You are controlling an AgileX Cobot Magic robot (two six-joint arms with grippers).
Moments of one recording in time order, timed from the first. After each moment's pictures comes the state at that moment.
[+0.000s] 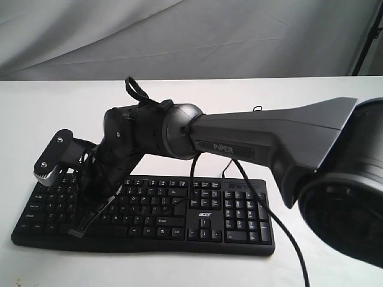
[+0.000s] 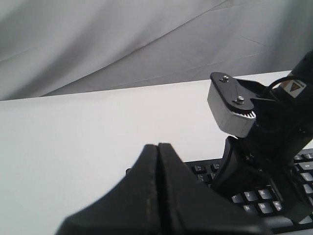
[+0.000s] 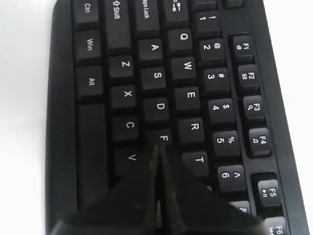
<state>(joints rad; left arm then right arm) -0.20 0.00 0.00 0.04 0.26 -0.02 0.91 2.33 -1.79 0.38 0.66 -0.74</state>
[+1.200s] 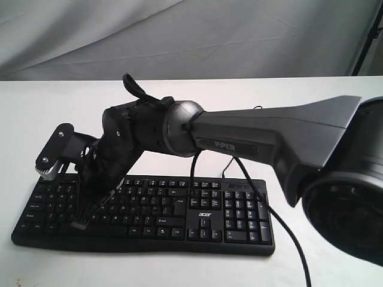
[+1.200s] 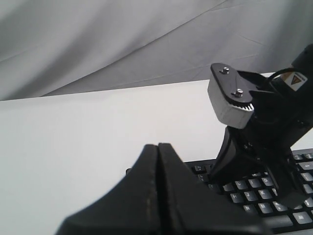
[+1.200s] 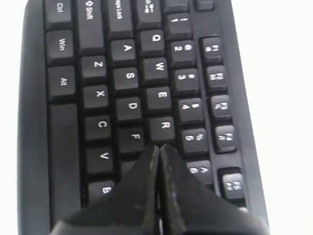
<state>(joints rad) -0.20 0.00 0.00 0.04 0.26 -0.02 0.91 2.32 -1.79 0.28 0.64 -0.68</state>
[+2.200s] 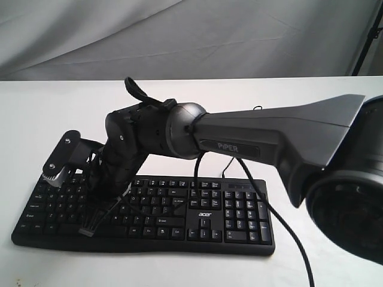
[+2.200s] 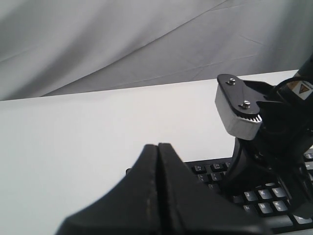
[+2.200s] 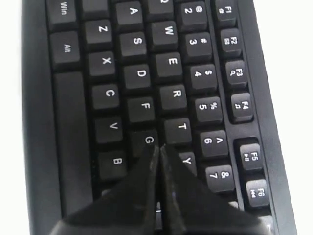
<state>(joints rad) -0.20 0.00 0.00 0.04 0.26 -0.02 0.91 2.31 -1.76 0.26 0.67 -0.65</state>
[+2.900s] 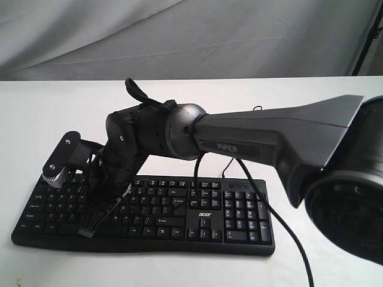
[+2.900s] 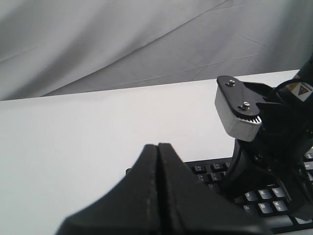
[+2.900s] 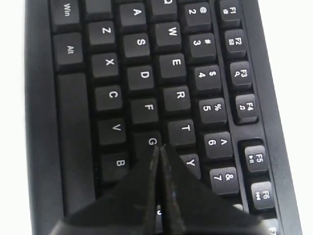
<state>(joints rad) -0.20 0.00 0.00 0.04 0.26 -0.02 0.91 2.31 -1.76 0.28 0.67 -0.66</state>
